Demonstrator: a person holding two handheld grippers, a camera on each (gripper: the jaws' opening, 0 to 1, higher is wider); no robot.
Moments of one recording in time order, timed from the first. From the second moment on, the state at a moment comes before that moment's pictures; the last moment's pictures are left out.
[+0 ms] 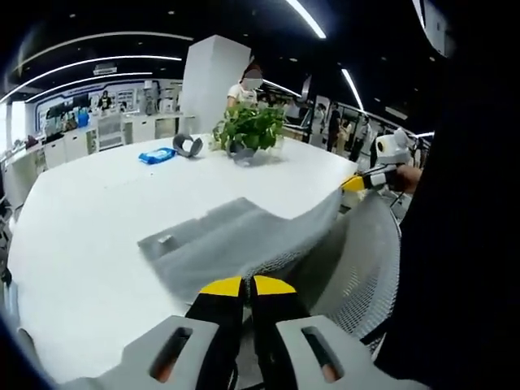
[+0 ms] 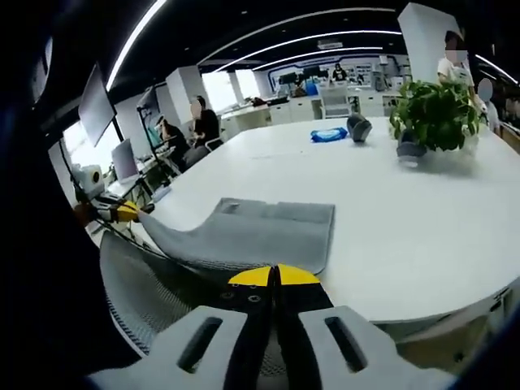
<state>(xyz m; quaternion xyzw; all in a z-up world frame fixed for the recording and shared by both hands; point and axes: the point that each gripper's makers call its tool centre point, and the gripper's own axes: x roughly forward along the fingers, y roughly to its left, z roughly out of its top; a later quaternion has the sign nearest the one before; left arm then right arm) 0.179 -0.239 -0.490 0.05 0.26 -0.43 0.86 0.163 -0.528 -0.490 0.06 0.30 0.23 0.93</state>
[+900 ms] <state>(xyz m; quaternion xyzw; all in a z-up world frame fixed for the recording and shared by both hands) 0.257 -0.233 -0.479 0.09 0.23 -0.37 0.89 0.251 -0.532 -0.474 -0.01 0.27 0.23 0.94</state>
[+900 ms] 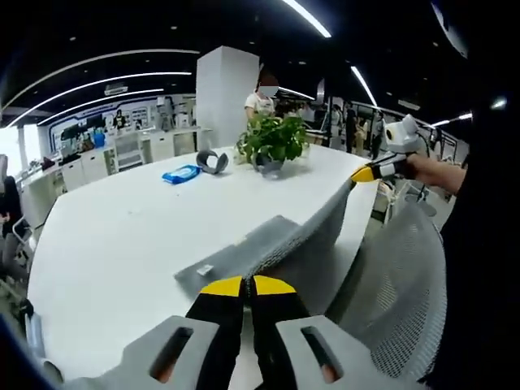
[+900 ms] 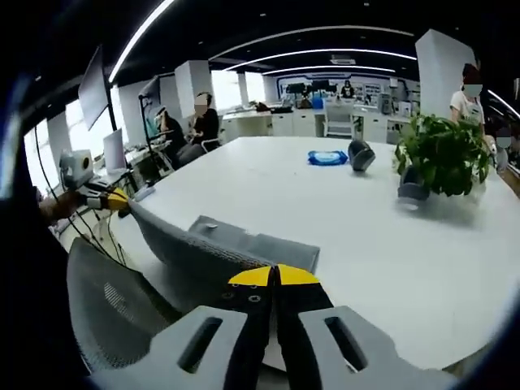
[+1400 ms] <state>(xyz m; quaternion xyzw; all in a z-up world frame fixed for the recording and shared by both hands) 0.291 -0.229 -0.487 0.09 0.24 -0.37 0.89 0.285 -0.535 -0.483 -0.05 0.28 0.24 0.93</state>
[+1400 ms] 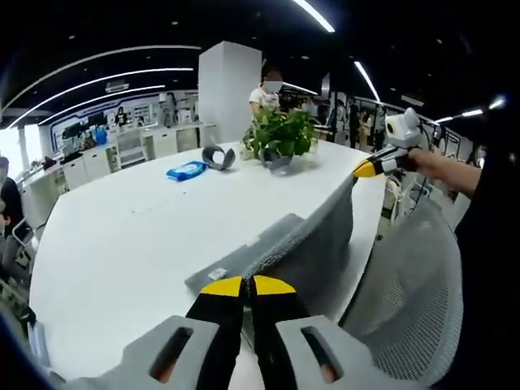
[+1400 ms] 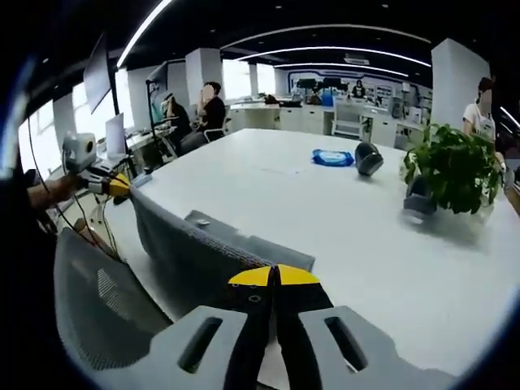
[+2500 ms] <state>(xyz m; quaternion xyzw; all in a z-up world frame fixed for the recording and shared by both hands) 0.360 -0.227 -0.540 0.12 0.29 -0.38 0.87 0.353 -0.534 -0.538 -0.08 0.35 0.27 0.89</state>
